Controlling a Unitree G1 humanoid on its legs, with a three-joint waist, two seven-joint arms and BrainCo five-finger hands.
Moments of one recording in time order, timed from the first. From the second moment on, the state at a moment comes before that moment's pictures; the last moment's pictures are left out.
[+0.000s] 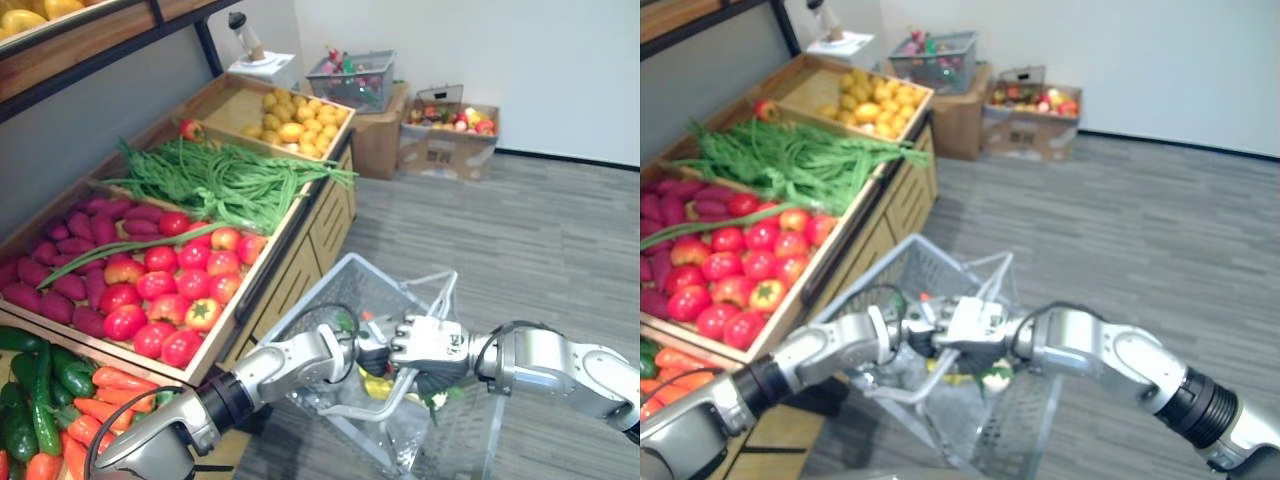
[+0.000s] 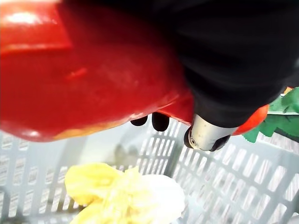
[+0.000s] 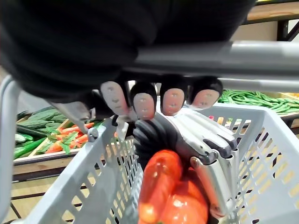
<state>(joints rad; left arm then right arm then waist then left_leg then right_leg) -0.50 0.57 -0.89 0.11 0.76 -0.37 -0.09 -0.33 -1.01 0.66 -0.42 -0.55 -0.43 0.23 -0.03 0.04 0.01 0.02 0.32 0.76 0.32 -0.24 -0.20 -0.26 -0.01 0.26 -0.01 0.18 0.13</state>
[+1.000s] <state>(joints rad) -0.46 0.63 -0.74 -0.13 0.70 -0.34 -0.12 -0.11 -1.00 0.49 -0.41 -0.55 -0.43 0.23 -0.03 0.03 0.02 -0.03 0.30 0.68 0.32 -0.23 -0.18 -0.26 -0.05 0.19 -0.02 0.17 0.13</state>
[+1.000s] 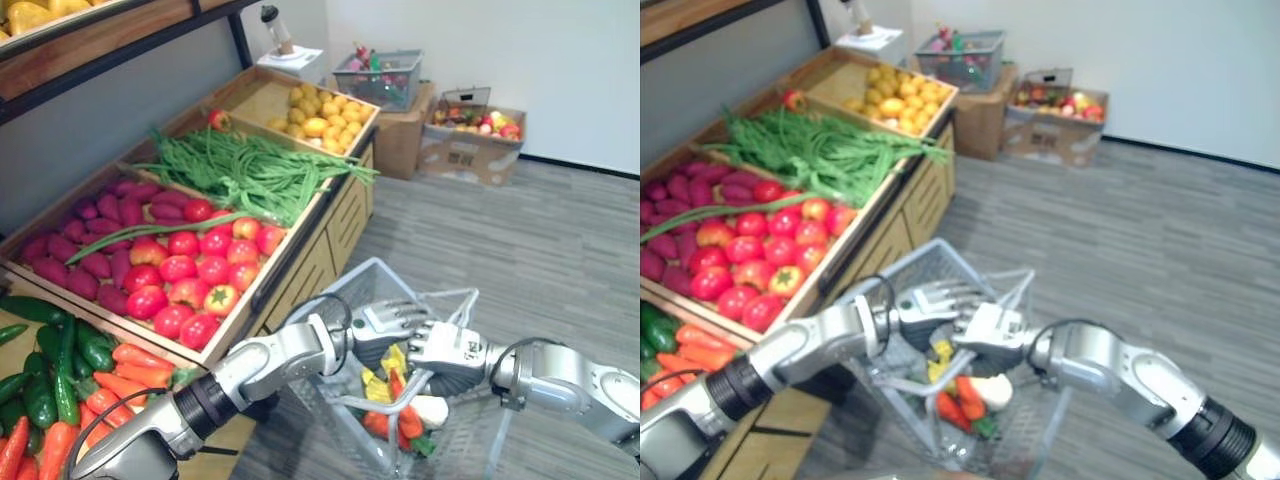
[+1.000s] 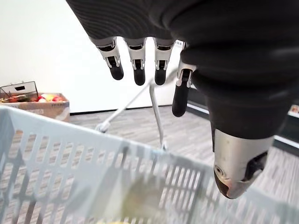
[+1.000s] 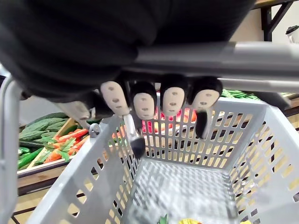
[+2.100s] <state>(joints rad) 0.18 0.06 0.08 -0.41 0.20 -0.24 0.33 0.11 -0.50 -0.13 0.51 -0.74 -0.22 -0.02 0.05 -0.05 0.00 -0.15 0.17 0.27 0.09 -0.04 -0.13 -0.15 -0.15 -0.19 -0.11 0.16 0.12</state>
